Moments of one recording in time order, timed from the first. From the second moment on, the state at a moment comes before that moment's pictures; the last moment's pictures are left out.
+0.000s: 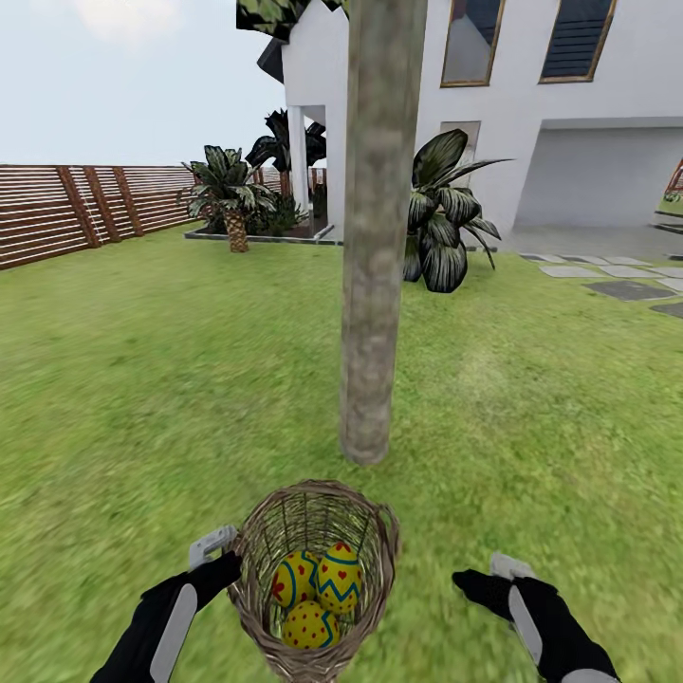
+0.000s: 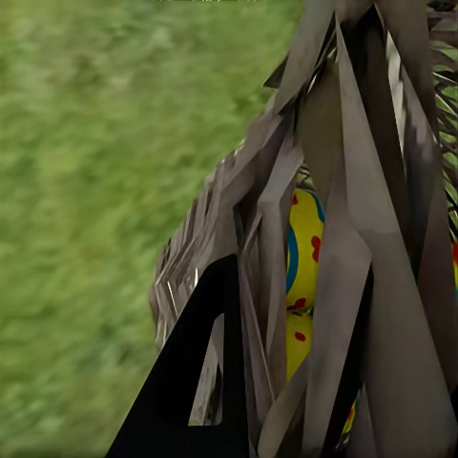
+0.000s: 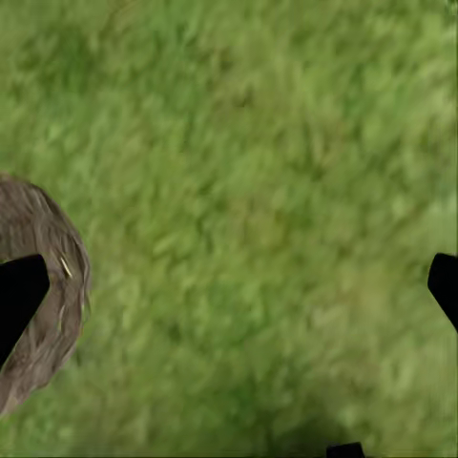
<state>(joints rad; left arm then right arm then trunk) -0.32 -0.07 0.20 -1.01 0.31 0.53 0.07 -0.47 -0.03 -0.35 -0.64 -0.01 0.50 0.13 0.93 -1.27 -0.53</state>
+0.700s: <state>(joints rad) -0.32 -0.07 0.20 -1.04 0.31 0.53 0.07 -0.47 -0.02 -0.35 -0.66 -0.01 0.51 0.29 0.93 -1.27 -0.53</state>
